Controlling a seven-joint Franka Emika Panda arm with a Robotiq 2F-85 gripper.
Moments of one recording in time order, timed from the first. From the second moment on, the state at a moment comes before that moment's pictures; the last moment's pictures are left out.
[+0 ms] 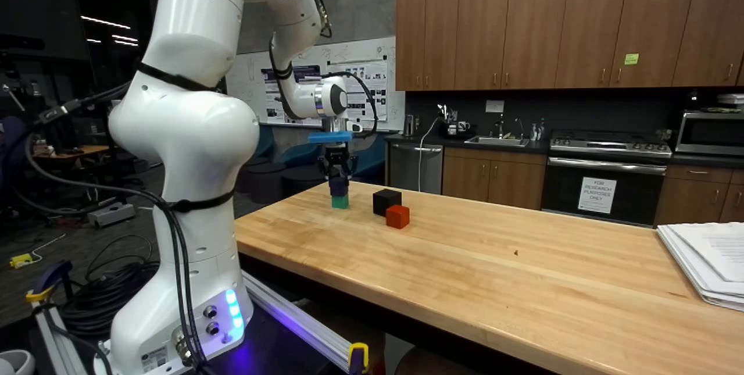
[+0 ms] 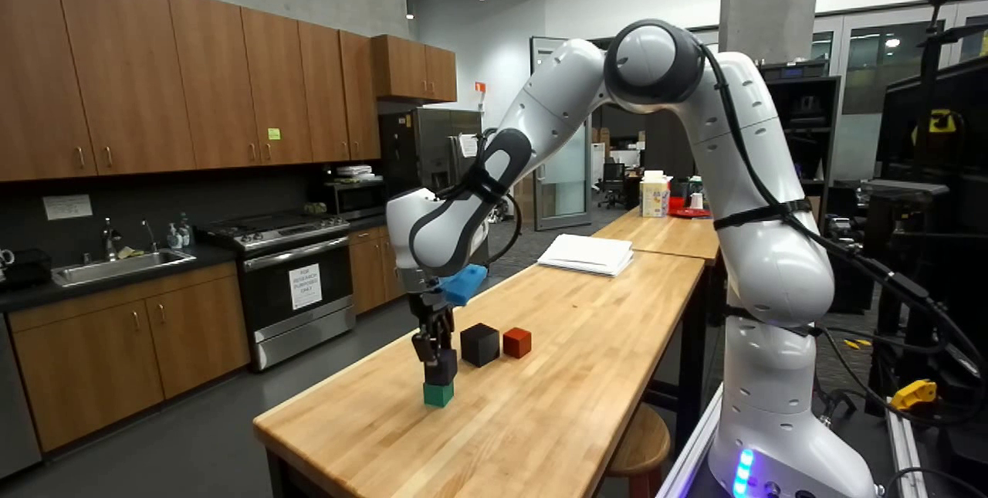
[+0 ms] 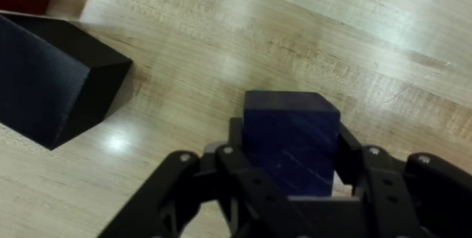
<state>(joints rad) 0.20 0.31 0.15 -2.12 -0.18 2.33 0.02</state>
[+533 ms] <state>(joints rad) 0.20 0.32 0.15 -2.12 -0.18 2.33 0.01</state>
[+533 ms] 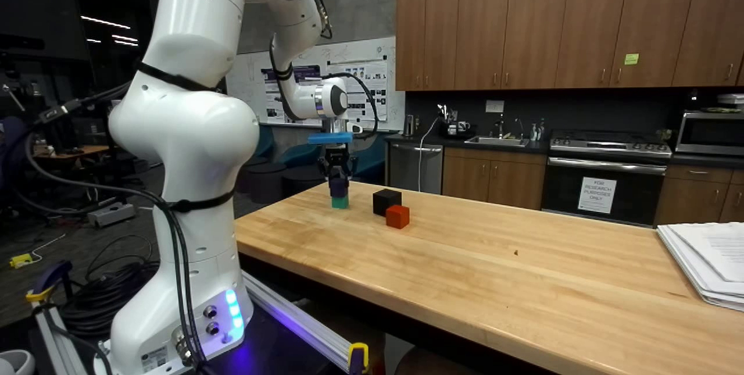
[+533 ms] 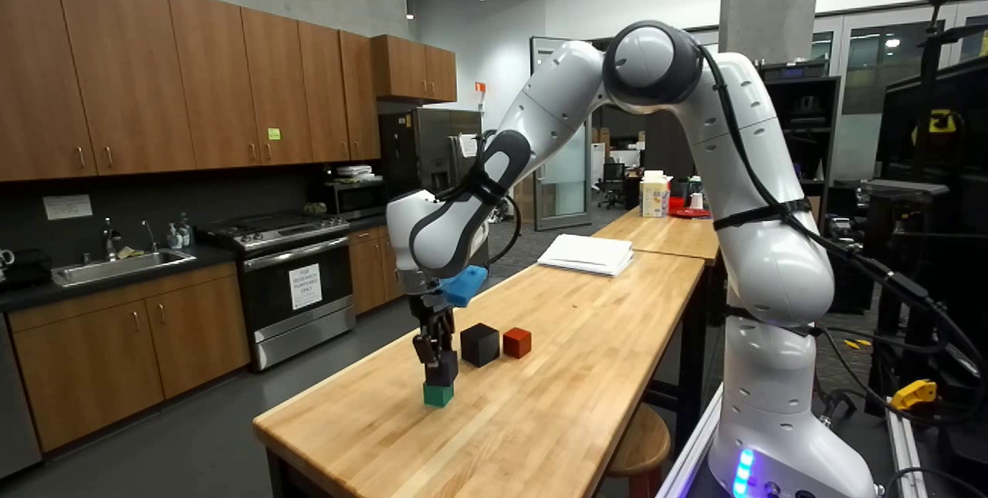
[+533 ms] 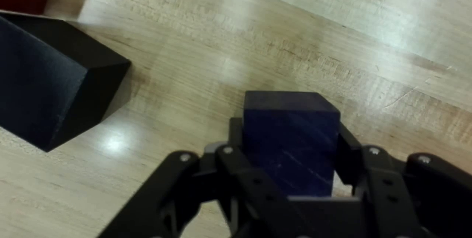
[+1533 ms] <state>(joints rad) 0.20 0.33 0.15 -2.10 -0.18 2.33 0.00</state>
